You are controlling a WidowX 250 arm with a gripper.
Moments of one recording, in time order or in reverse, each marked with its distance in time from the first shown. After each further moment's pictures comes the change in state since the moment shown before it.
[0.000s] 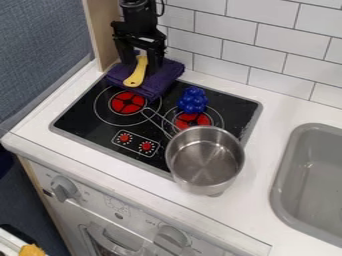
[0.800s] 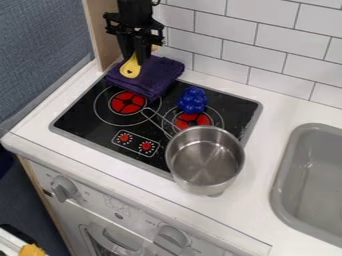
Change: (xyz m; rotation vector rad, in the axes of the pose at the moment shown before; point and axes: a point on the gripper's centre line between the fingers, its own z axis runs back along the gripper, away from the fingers) arm -0.007 0.002 0.018 -0.003 0.003 0.065
